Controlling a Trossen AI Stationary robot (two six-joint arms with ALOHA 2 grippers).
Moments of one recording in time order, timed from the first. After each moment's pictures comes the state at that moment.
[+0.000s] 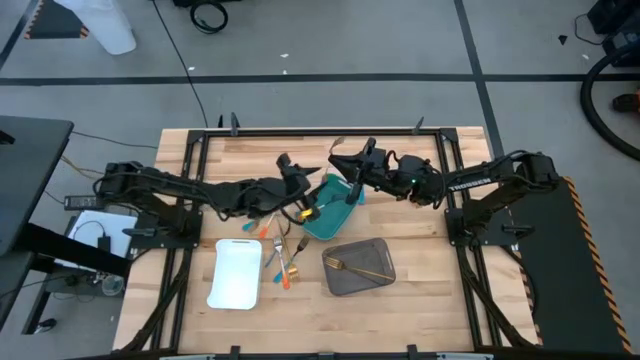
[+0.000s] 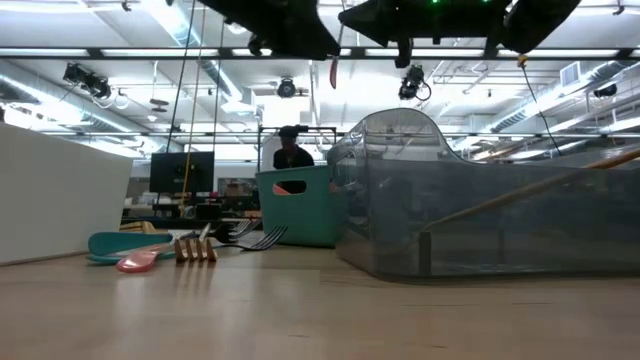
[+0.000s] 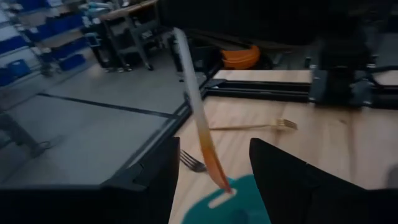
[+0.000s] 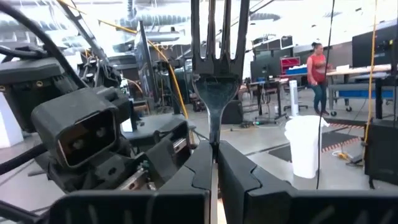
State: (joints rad) left arm -0.07 1.48 1.00 0.26 -0.65 0.07; right arm -0.08 1.40 0.74 0.92 0.26 0.06
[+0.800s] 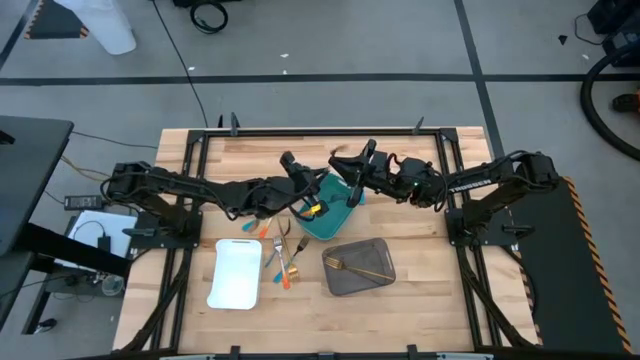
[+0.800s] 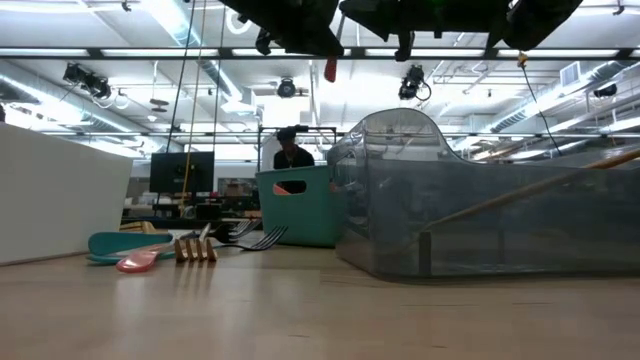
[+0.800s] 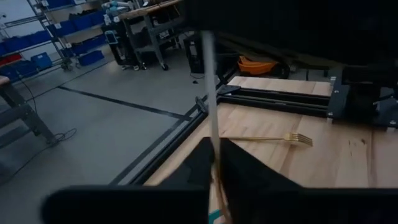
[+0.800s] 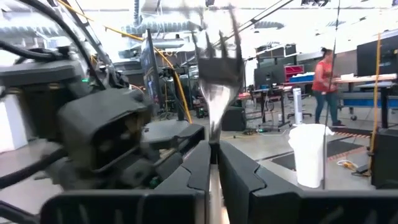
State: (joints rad) left arm -0.07 1.55 1.07 0.26 -0.72 0.03; right arm -0.05 1.40 0.74 0.95 0.27 0.04
